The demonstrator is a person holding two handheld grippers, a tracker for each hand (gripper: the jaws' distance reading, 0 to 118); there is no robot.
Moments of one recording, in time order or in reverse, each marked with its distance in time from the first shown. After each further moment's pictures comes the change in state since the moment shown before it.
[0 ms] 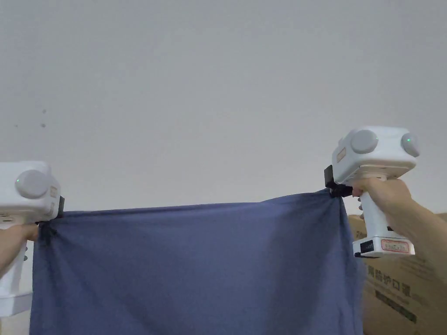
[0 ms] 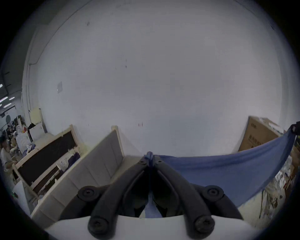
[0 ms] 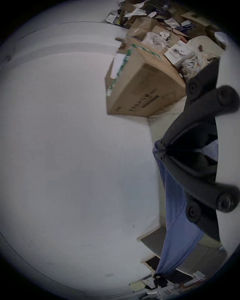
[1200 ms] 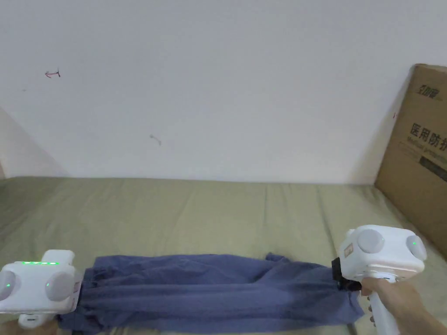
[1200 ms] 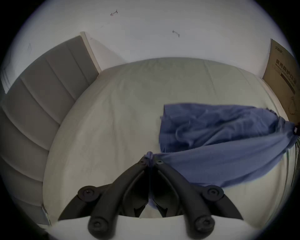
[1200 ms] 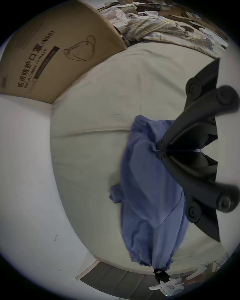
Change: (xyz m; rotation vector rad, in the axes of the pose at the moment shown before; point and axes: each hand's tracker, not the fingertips) left arm 0.050 -0.476 -0.239 -0.666 -0.009 -0.130; right arm 0.040 -0.428 -0.319 -0.732 -0.065 0.043
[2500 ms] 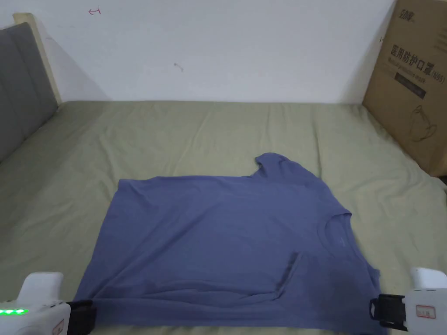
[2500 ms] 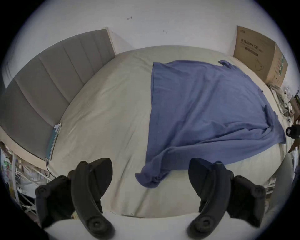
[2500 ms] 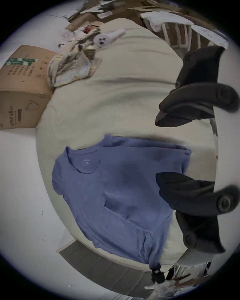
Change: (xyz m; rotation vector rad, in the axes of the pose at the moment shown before) left arm -0.091 -0.368 0.289 0.014 -0.065 -0.018; right arm 0.094 -0.443 0.213 0.056 0.060 -0.015
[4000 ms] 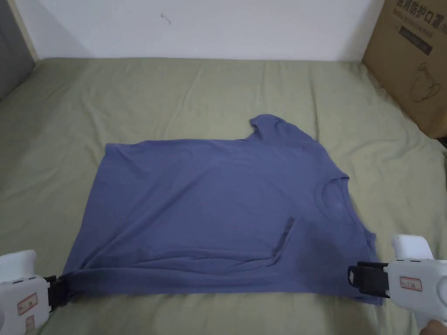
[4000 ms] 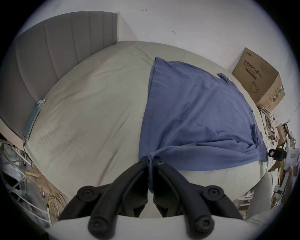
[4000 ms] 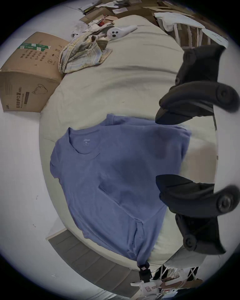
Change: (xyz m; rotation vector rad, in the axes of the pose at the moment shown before) left arm -0.022 -0.009 -0.024 -0.049 -0.156 0.191; right arm -0.018 -0.002 -0.016 -0.018 0.068 0.075
